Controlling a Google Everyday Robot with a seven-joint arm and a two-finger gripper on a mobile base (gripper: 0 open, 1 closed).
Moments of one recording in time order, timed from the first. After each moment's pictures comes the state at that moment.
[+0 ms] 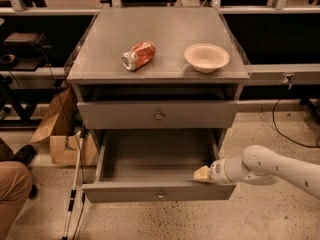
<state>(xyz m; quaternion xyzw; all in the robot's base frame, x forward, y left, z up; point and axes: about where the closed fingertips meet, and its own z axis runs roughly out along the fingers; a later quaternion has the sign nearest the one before) 0.553 -0.161 0.452 -0.01 0.93 0.33 0.14</state>
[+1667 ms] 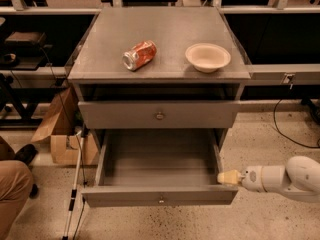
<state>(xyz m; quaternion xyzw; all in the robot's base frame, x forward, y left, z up) 0.521 -0.240 0.505 -0.01 0.90 0.39 0.19</state>
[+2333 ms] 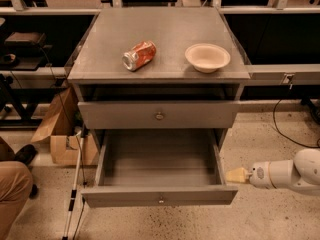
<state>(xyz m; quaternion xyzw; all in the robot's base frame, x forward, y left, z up) 0.511 -0.266 0.527 -0.03 0.91 0.36 0.19</state>
